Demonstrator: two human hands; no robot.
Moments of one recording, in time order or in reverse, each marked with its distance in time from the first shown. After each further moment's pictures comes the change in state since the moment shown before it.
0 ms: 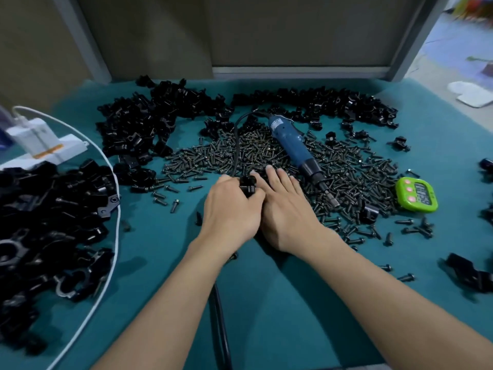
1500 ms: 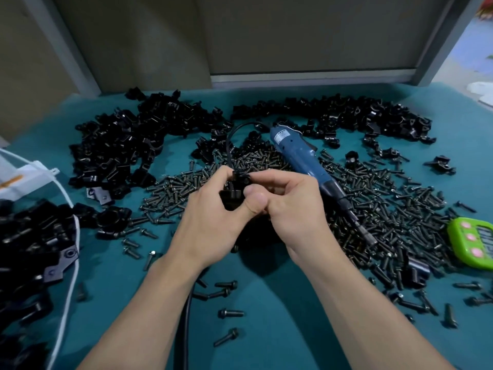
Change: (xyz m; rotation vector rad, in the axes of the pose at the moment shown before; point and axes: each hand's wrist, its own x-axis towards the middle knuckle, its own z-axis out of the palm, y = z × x) left_hand 0.071 -0.011 -0.011 -0.242 -0.077 0.314; right_hand 0.079 0.009 -0.015 1.494 0.379 0.168
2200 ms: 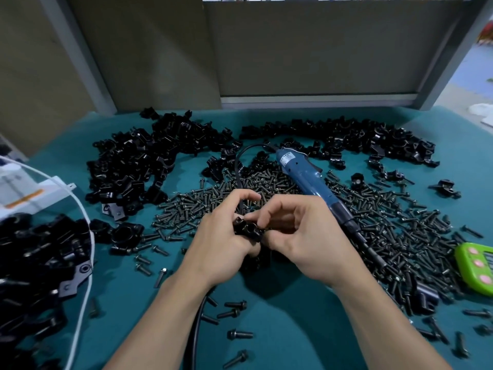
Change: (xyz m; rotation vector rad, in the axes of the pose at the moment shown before) left_hand 0.001 -0.007 -0.007 -0.032 -0.205 -0.138; right_hand -0.006 -0.017 -0.023 -0.291 -0.369 -0.152
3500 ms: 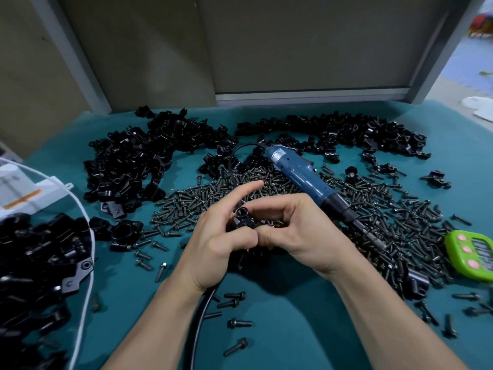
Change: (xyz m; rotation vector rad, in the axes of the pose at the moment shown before) left_hand -0.010 0.005 -0.005 -0.304 -0.069 0.162; right_hand 0.001 0.004 -0.002 0.135 -0.103 0.128
